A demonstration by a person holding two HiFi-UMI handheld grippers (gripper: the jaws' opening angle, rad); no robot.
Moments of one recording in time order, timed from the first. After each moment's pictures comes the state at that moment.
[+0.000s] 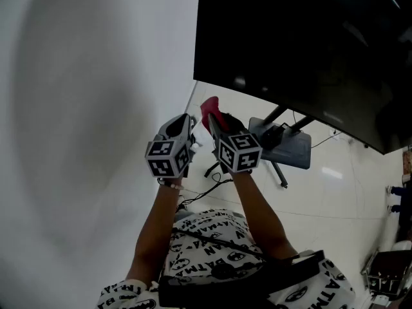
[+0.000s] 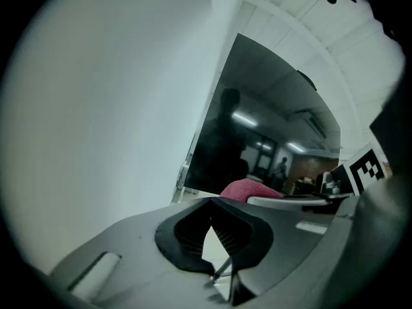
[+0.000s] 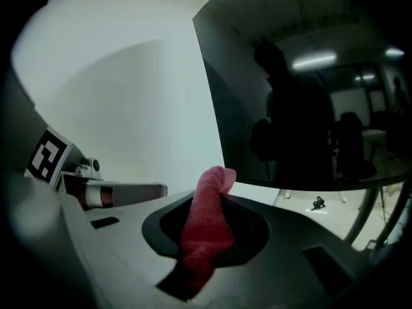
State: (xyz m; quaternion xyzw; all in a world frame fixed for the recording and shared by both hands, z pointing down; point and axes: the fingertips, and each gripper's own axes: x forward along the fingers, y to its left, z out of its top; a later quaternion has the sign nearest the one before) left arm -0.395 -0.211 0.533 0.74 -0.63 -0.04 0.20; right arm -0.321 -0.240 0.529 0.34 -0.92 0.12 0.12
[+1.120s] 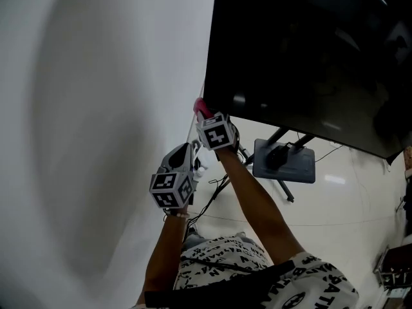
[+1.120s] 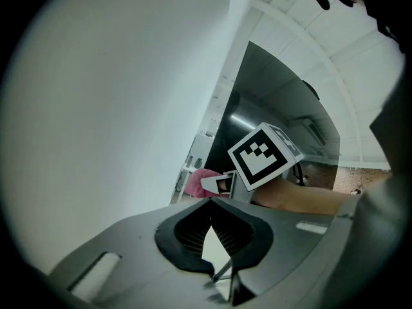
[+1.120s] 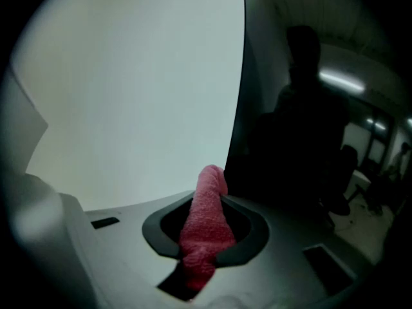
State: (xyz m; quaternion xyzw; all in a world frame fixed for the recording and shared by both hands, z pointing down) left arm -0.436 -0.212 0.520 0.75 -0.63 -0.06 0.21; right arm -0.425 -0.349 0.527 0.38 -0.88 0.03 0.29
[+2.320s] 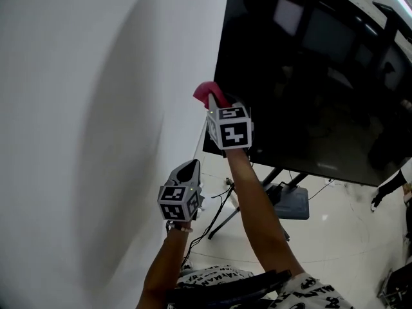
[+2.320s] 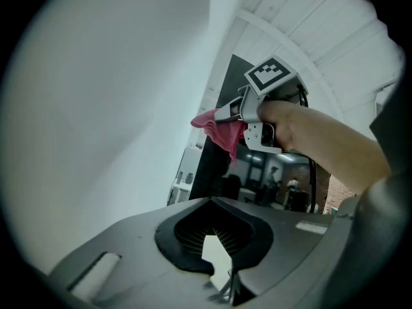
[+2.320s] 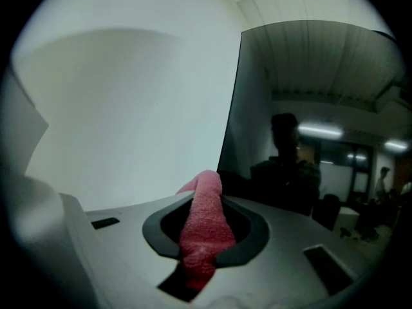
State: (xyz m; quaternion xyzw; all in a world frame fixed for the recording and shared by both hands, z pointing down) left arm -0.414 -0.250 0.457 0.78 -0.61 -0.08 0.13; right arm -0.409 -0.376 0.284 0.46 -0.88 -0.10 0.12
